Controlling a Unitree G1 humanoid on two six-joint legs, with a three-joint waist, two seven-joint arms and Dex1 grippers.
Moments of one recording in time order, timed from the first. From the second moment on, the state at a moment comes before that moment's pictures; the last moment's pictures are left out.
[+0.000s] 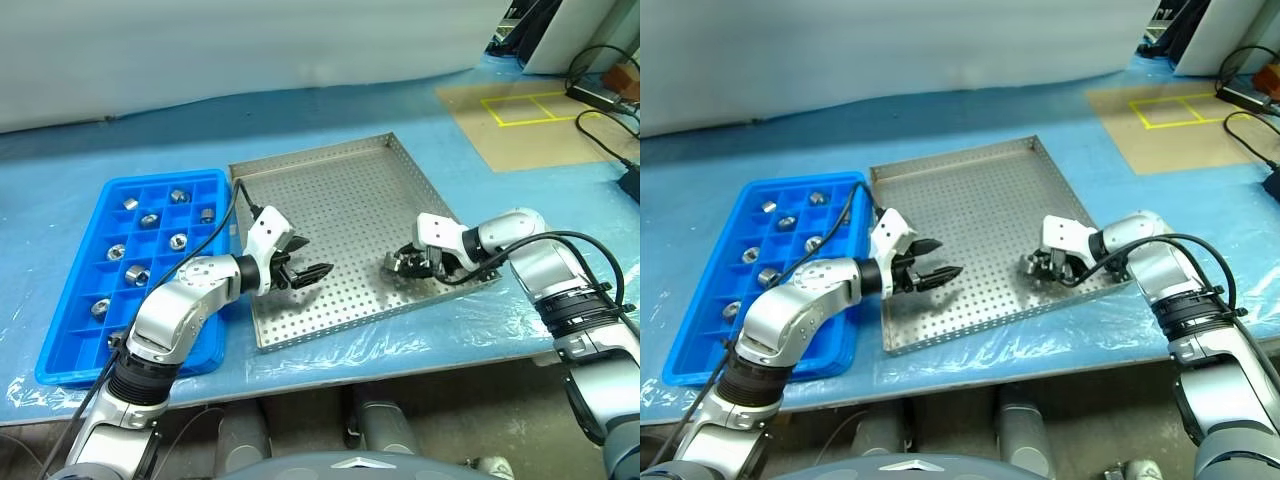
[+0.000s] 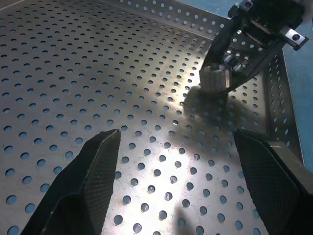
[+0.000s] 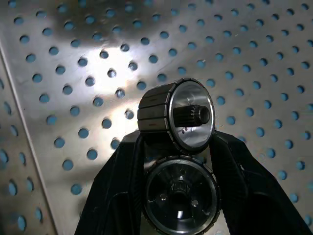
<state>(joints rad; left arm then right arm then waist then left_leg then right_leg) -0.35 0.39 -0.17 -0.31 -0.40 0.77 -0.66 -0.64 -0.74 0.25 0.29 -0.03 0.20 1.30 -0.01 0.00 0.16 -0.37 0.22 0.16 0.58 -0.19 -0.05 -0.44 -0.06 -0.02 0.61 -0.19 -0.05</state>
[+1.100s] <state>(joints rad) -0.58 0.43 -0.16 0.18 -0.38 0.10 -1.19 -0.69 -0.73 0.16 -0.19 0.49 0.90 1.27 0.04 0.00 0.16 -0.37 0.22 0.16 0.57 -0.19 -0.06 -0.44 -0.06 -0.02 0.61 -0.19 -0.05</state>
